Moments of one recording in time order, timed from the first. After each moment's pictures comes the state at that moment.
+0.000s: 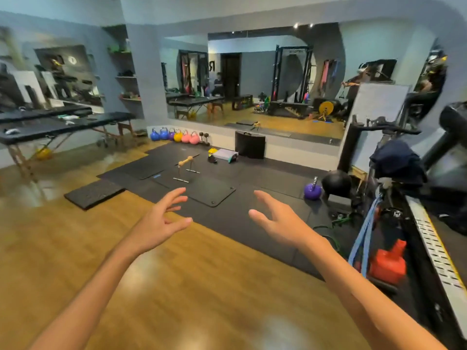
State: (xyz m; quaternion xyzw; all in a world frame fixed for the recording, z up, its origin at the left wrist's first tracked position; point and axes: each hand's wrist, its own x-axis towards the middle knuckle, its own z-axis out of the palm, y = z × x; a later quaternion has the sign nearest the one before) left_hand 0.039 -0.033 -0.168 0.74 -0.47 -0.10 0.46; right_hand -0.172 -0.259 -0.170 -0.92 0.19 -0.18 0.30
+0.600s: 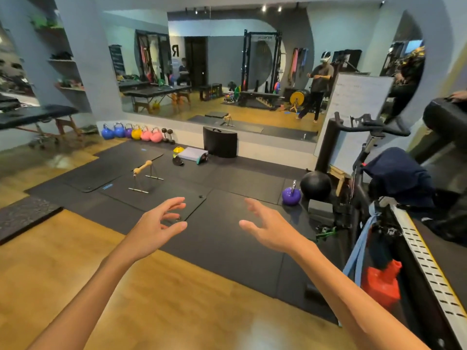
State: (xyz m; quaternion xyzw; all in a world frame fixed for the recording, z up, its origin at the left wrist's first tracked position) left_hand 0.247 -0.395 -0.205 0.72 -0.51 -0.15 0.45; right_hand 0.018 -0.593 -0.210 -0.91 0.25 -0.16 0.29
